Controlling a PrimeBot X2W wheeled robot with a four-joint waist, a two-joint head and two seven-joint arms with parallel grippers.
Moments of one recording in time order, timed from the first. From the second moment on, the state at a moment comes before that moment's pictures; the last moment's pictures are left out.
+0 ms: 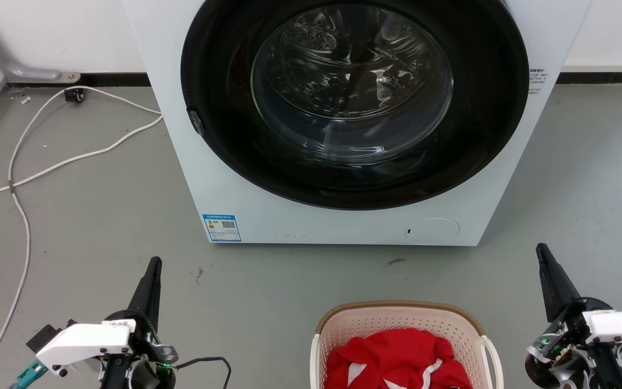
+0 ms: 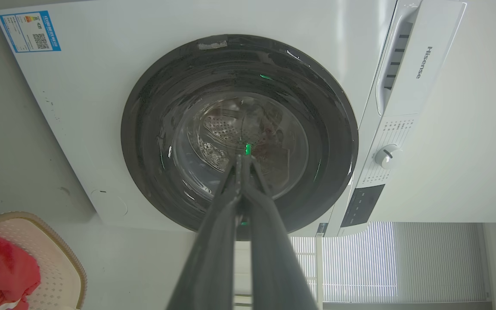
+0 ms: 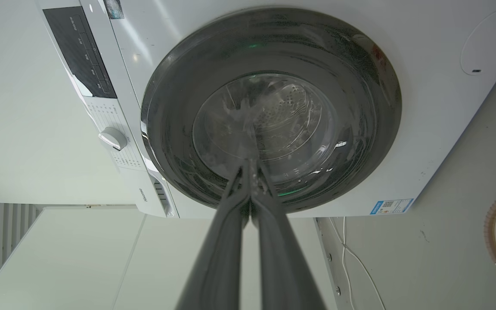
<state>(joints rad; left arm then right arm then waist) -0.11 0.05 0.11 0.25 -1.61 -0.13 0.11 -0.10 -0.06 -0.11 0.24 1.62 0.13 0.11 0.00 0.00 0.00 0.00</state>
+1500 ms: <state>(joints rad) -0.06 0.05 0.02 0.14 -1.15 -0.04 -0.01 -0.02 -0.05 -0.08 0.13 1.10 0.13 -0.01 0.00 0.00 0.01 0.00</state>
